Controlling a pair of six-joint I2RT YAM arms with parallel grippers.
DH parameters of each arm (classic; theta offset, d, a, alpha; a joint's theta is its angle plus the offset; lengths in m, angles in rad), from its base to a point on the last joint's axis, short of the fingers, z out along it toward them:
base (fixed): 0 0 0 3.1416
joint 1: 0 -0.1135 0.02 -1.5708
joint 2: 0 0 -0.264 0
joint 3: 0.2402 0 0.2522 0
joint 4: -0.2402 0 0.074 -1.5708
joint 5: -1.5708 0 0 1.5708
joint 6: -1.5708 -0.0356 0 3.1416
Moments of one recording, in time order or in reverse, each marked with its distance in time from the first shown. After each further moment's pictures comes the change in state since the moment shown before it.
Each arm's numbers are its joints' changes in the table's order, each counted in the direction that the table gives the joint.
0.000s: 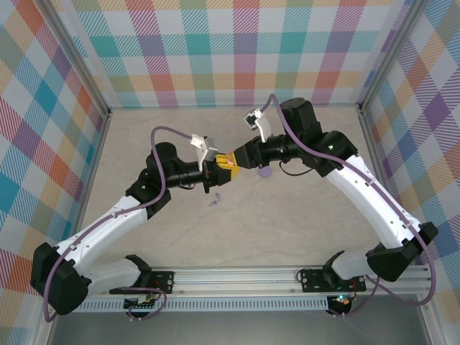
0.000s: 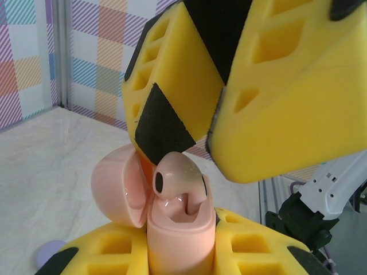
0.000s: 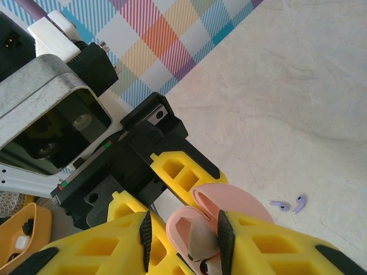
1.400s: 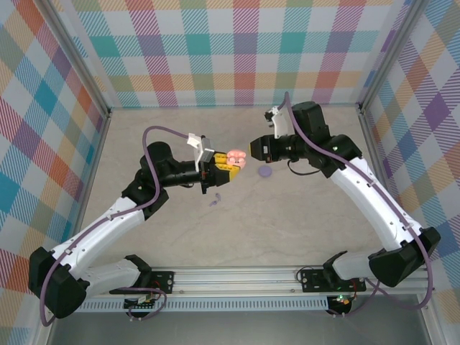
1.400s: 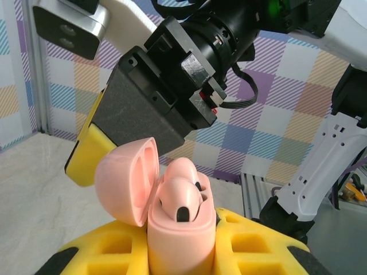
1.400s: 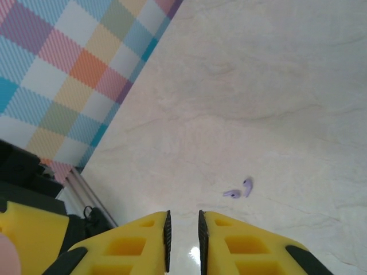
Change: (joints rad) left arm 0.000 0.030 0.018 0.037 -0.076 0.000; right arm 0.117 0.042 -0.136 0.061 -0.101 -0.143
